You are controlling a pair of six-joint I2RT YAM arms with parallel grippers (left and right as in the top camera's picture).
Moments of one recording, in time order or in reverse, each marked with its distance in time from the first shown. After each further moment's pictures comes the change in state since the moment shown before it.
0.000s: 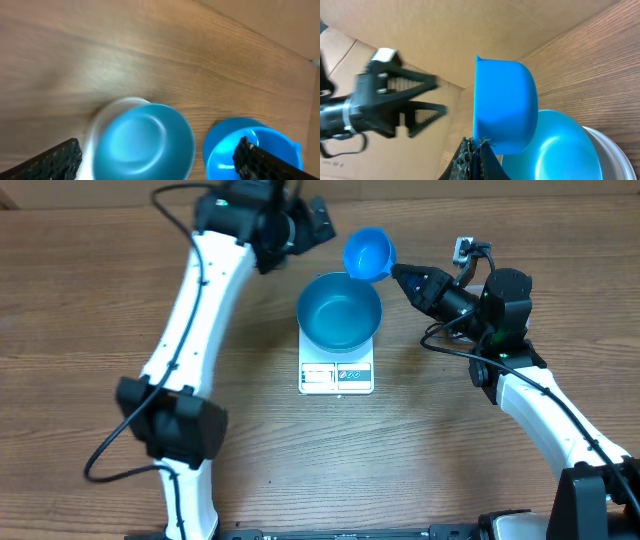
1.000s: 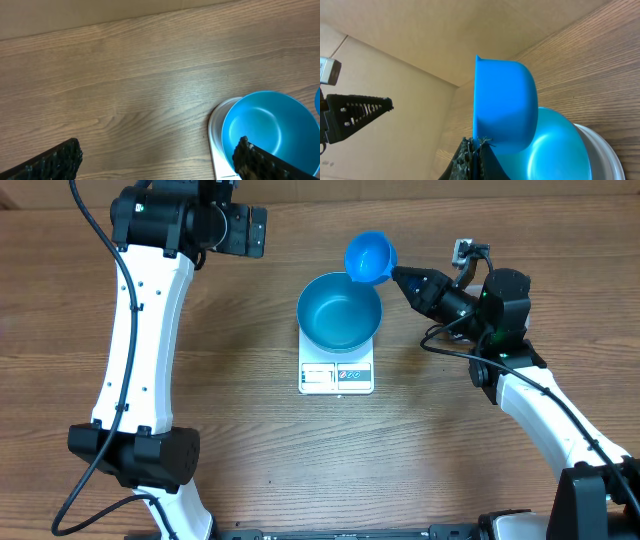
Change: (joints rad) left arm 0.115 -0.150 0.004 -0.126 -0.248 0.625; right arm 0.000 0.000 0.000 -0.032 0.007 -0.040
